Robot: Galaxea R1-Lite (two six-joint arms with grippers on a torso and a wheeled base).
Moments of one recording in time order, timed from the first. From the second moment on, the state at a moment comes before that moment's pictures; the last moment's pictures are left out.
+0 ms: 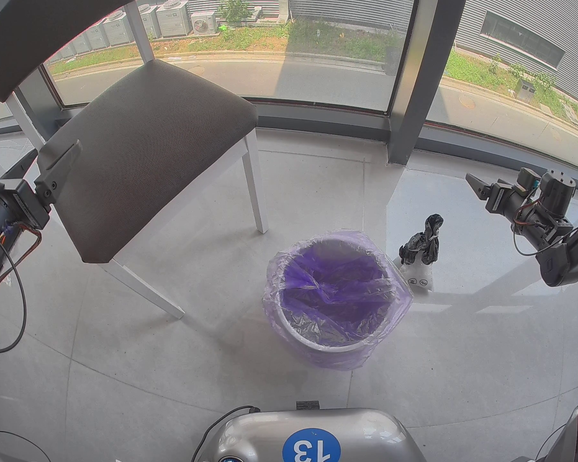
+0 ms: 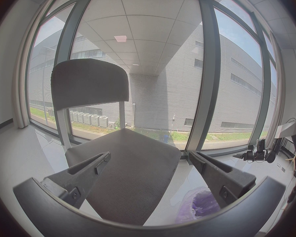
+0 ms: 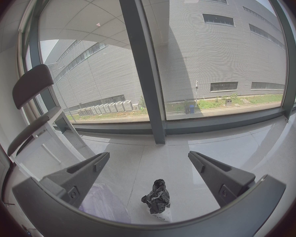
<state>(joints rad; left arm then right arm) -0.05 1.20 -0.50 -0.98 -0.15 -0.05 -0.09 2.08 -0.96 -1.17 0.23 0.19</state>
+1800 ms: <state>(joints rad) -0.01 1.23 -0.41 -1.01 -0.15 0.05 -0.01 2.73 -1.36 -1.39 0.17 0.36</state>
